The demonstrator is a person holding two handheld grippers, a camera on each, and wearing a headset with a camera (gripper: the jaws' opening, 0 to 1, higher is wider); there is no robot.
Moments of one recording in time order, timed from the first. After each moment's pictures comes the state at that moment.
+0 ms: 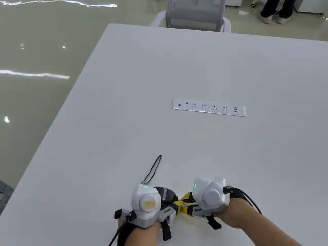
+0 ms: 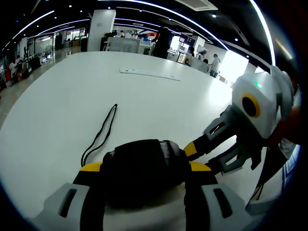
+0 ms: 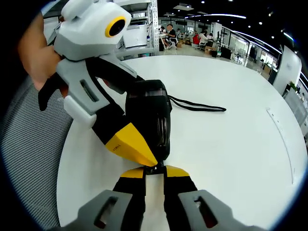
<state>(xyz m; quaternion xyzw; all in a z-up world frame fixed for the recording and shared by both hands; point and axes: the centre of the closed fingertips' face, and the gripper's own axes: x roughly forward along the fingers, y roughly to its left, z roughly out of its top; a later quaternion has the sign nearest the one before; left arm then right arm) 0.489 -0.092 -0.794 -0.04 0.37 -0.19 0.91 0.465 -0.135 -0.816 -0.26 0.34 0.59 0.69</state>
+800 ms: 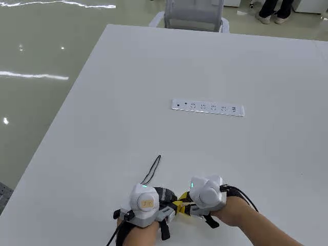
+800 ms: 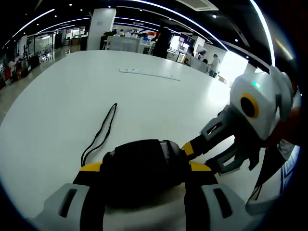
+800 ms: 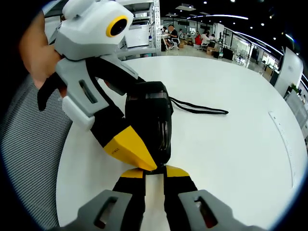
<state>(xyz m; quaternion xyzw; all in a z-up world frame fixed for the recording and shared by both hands) 0.487 -0.092 -0.793 -0.04 0.38 -0.20 0.90 0.465 -0.130 -0.815 -0.26 0.33 0.59 0.69</state>
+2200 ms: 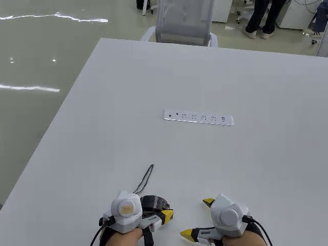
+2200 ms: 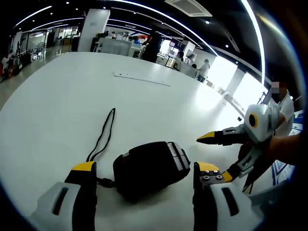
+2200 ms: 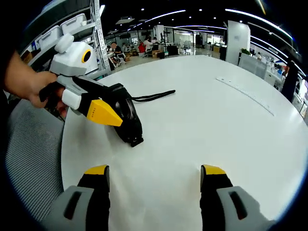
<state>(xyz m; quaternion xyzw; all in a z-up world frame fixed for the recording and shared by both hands) 0.485 -0.081 -0.778 -0.08 0.35 -0.26 0.90 0.456 -0.206 -0.797 -0.12 0.35 0.41 0.83</state>
